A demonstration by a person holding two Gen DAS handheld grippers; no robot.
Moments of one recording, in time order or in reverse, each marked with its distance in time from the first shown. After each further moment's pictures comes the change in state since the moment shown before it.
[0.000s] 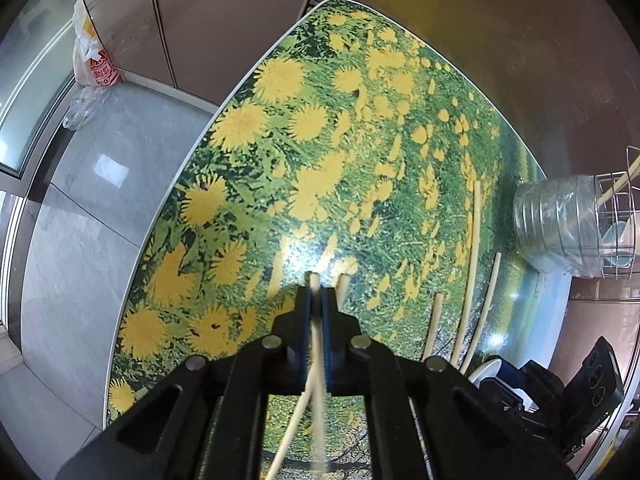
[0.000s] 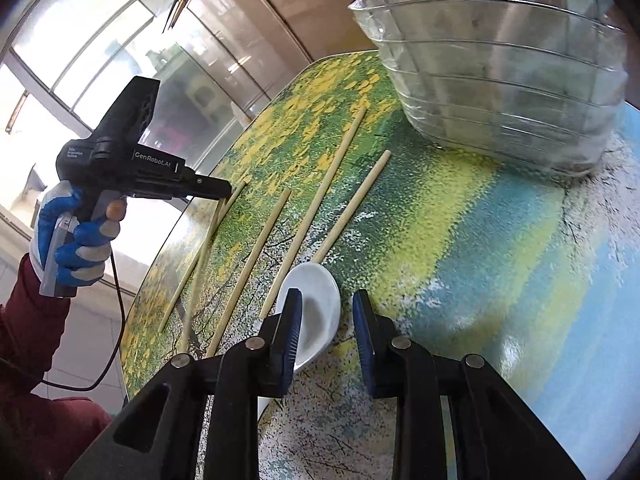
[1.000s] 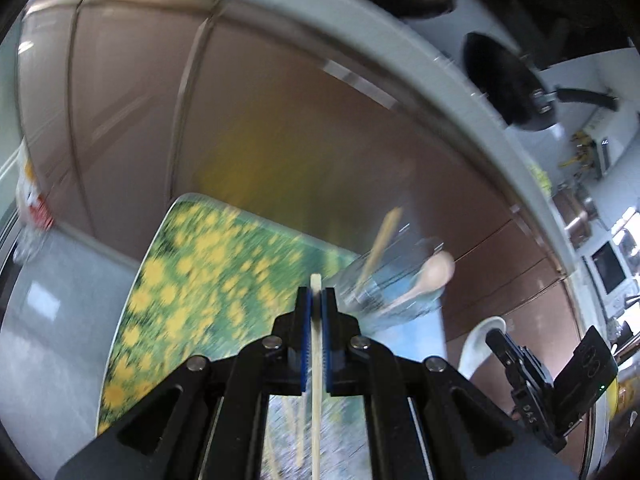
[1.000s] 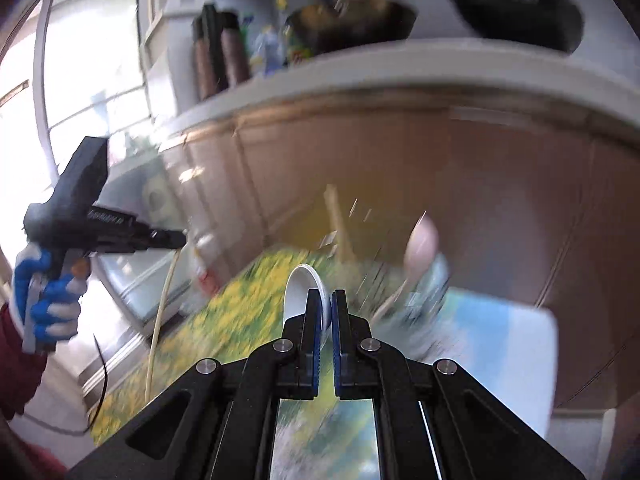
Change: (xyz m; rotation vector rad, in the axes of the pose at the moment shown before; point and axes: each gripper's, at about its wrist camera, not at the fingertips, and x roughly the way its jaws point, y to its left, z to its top) left arm -0.184 -0.099 -0.017 0.259 -0.476 -0.344; right arm -0.190 0.069 0.024 -0.115 -0.595 -0.379
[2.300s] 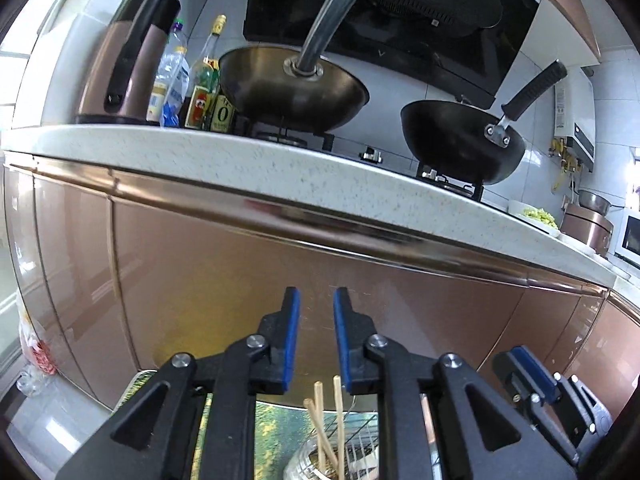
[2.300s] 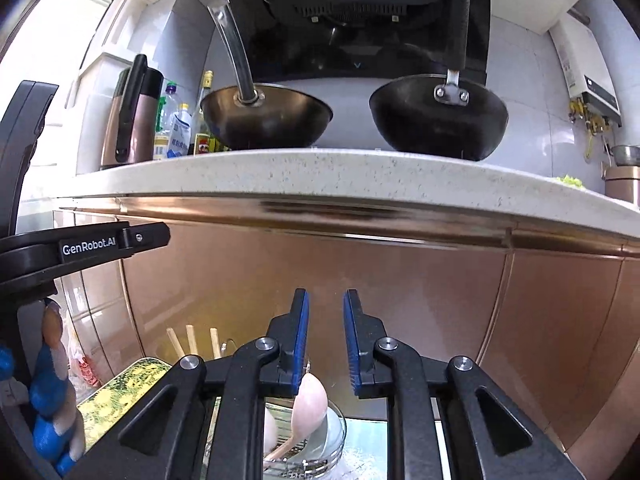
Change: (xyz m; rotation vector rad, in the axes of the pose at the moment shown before) left arm 0.055 -0.095 0.009 0.271 -0.546 0.105; right arm 0.039 -0.009 0.028 -0.069 -0.371 -0.414
